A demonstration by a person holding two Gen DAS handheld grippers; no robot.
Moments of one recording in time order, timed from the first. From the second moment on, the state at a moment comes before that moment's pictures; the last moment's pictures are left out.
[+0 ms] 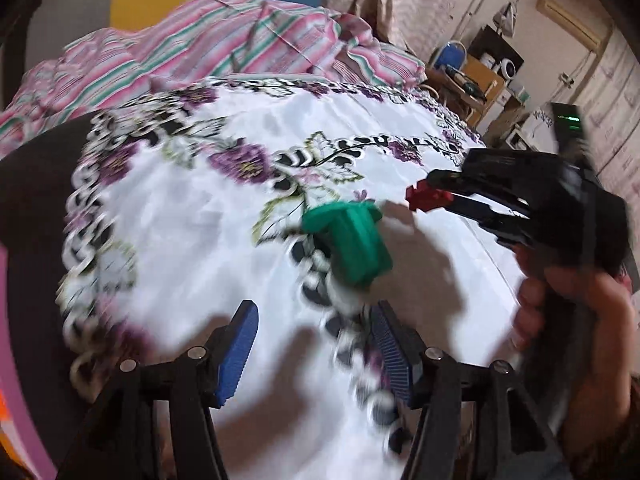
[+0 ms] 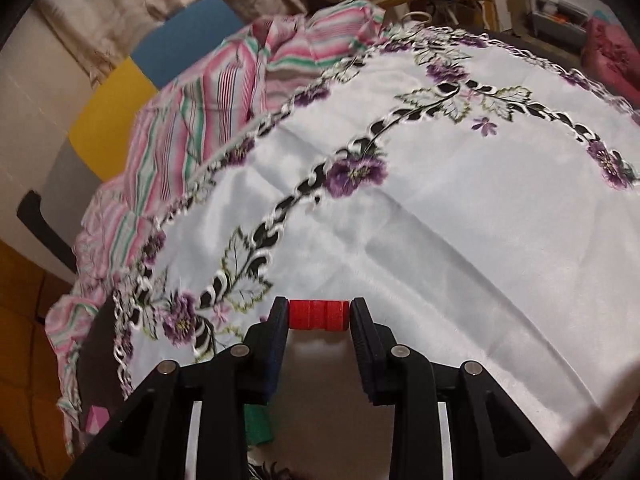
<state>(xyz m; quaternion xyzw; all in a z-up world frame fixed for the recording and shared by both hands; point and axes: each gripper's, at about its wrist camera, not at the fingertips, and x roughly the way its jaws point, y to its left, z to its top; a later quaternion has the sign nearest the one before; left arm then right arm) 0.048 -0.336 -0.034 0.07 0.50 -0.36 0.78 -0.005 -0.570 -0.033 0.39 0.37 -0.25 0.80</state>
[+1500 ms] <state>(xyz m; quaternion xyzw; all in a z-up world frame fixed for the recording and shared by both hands) 0.067 -0.305 -0.052 0.03 0.54 -0.37 0.76 0.049 -0.555 -0.065 0.31 0.47 -0.21 0.80</state>
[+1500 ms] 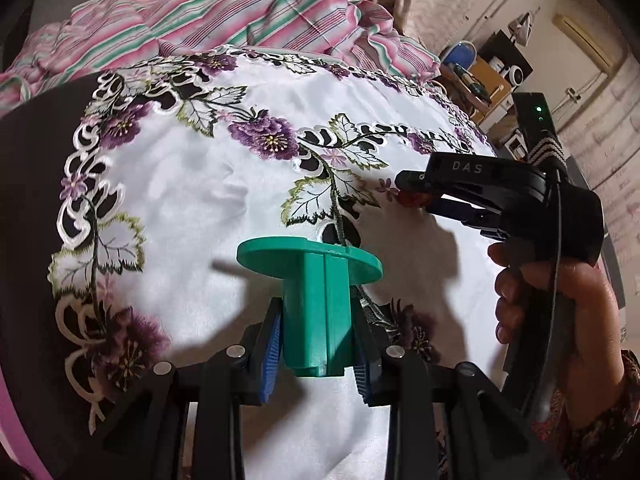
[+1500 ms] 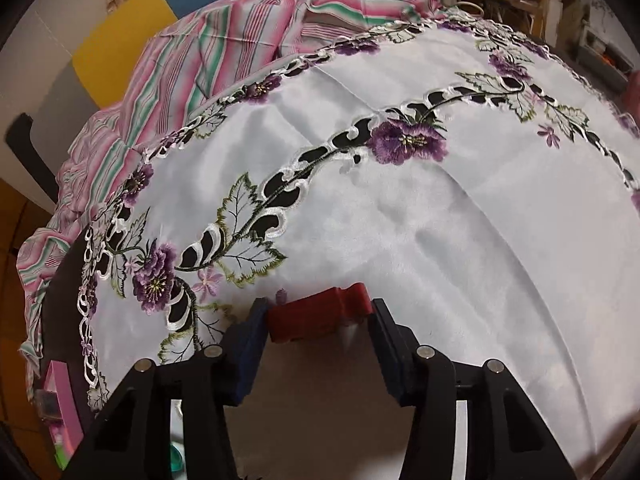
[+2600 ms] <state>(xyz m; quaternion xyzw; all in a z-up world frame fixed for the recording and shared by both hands) 0.021 -0.143 -0.008 -0.02 0.44 -0.27 0.85 0.038 -0.535 -0.042 0.29 0.45 -0.19 0.82</state>
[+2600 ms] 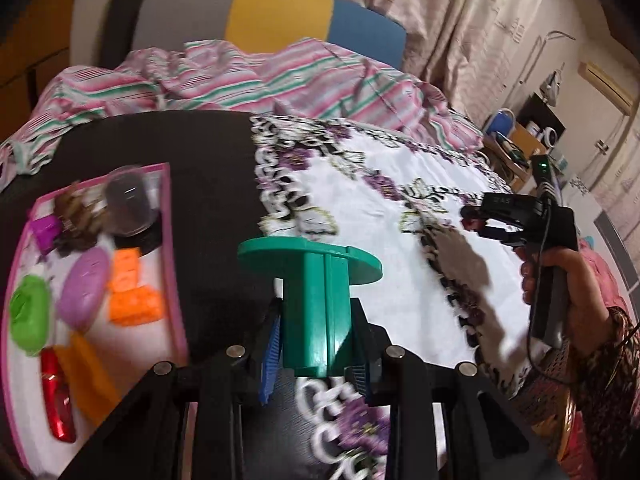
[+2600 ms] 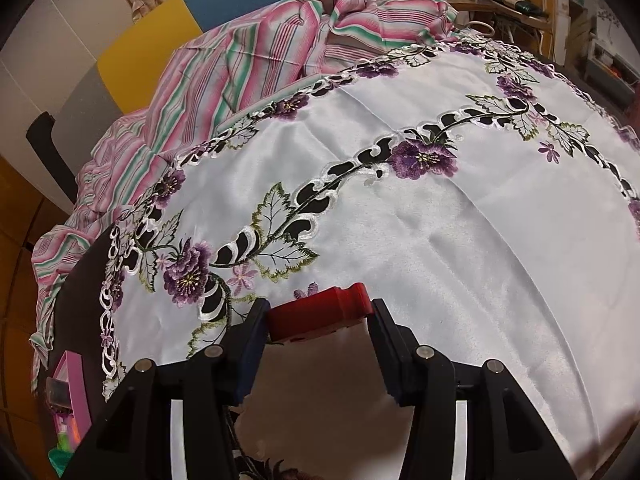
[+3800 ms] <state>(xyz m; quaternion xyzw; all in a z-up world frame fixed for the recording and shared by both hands) -0.011 -0.004 -0.033 -0.08 0.44 -0.20 0.87 0.034 -0.491 -0.007 0.24 0.40 -0.14 0.87</state>
